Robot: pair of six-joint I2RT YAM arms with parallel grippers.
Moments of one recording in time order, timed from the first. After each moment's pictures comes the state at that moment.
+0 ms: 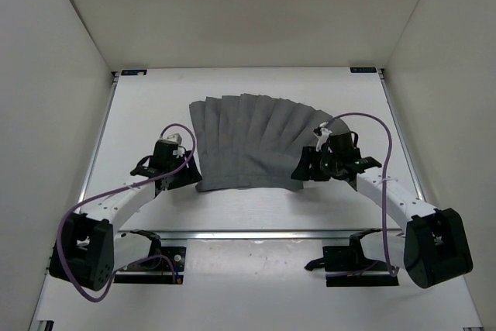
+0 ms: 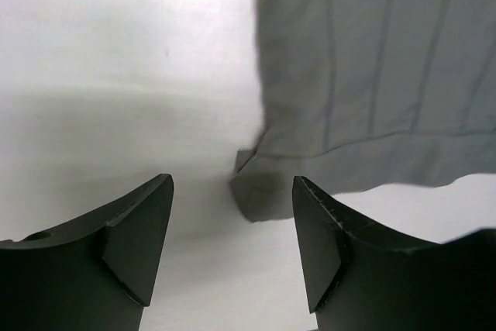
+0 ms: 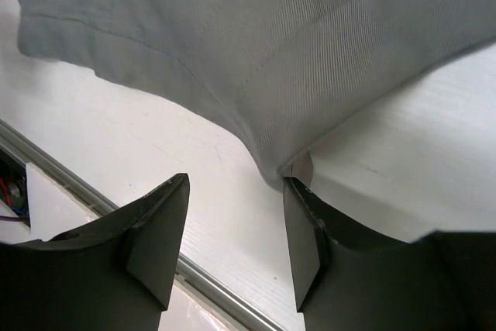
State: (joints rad) left arm -0.28 1.15 0.54 -0.30 0.05 -0.50; right arm 0.30 1.17 0.63 -0.31 -0.44 0.34
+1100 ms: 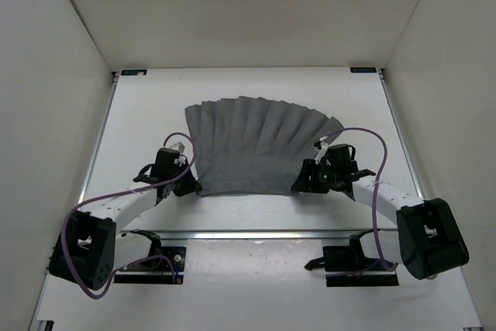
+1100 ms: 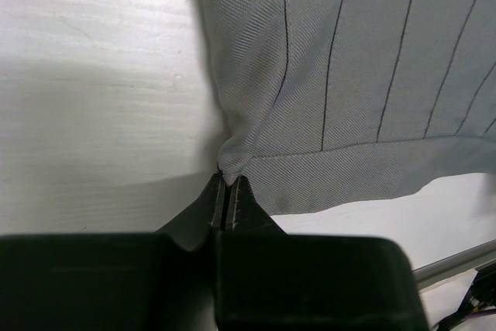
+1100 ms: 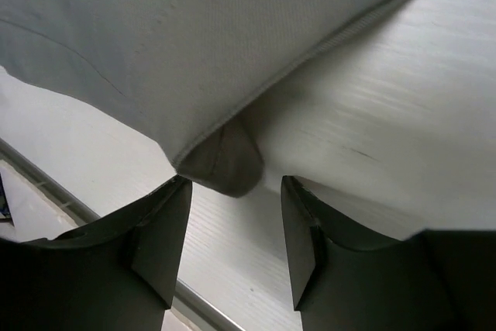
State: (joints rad) left arm -0.30 1.16 0.43 -0.18 0.17 -0.61; right arm 0.28 1.22 0.45 -0.15 -0.46 0.39
